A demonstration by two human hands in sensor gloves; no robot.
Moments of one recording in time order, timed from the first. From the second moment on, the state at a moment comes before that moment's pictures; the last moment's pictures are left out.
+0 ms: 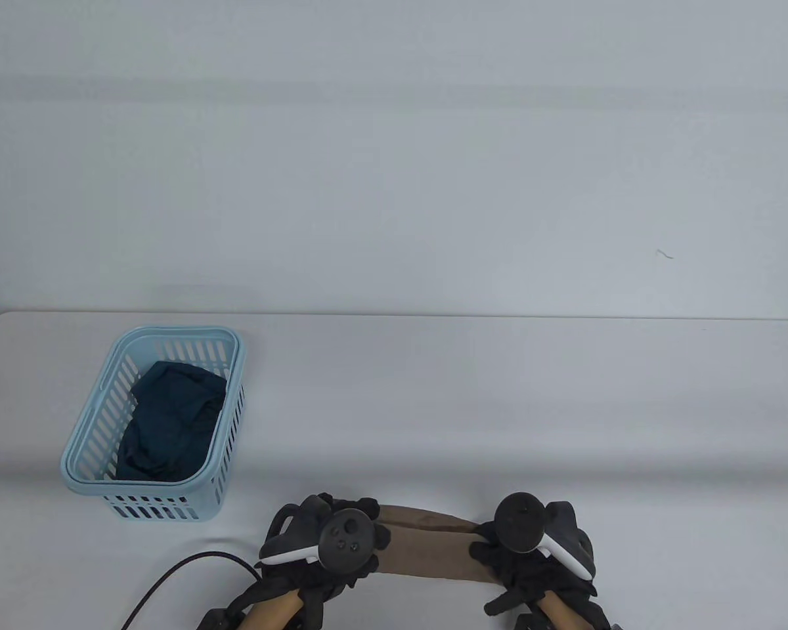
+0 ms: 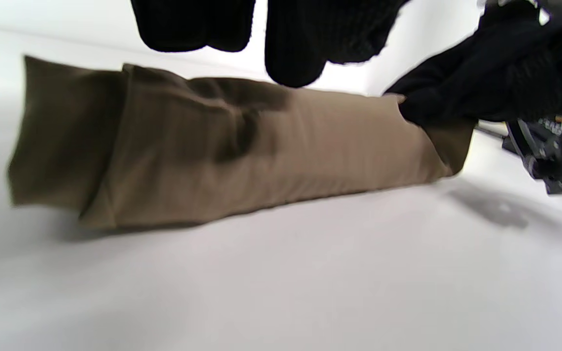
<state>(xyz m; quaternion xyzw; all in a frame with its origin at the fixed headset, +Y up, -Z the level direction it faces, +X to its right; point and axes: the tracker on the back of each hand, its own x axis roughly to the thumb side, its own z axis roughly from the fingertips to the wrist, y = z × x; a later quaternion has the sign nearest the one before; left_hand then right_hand) -0.104 -0.722 -0.317 -0.15 -0.34 0.06 0.92 0.161 -0.758 -0.333 0.07 0.14 0.97 0.17</state>
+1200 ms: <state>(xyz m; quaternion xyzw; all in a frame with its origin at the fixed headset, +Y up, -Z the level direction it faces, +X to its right) -0.118 -0.724 -0.327 -0.11 -0.30 0.08 0.94 0.126 -0.770 -0.319 0.22 0.13 0.97 -0.01</state>
